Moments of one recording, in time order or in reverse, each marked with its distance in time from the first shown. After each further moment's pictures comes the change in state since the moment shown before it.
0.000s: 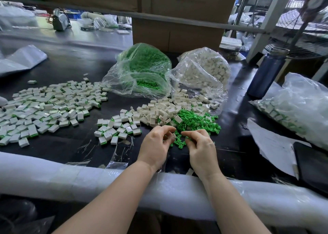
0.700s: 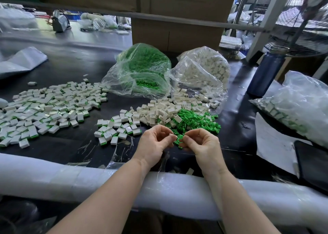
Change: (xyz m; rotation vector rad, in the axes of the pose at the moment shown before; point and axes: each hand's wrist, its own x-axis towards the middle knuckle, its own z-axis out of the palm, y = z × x) left_hand 0.000 0.000 -0.007 -0.522 -0.101 -0.210; right_hand 0.001 -0.001 -0.008 0.676 -0.057 0.228
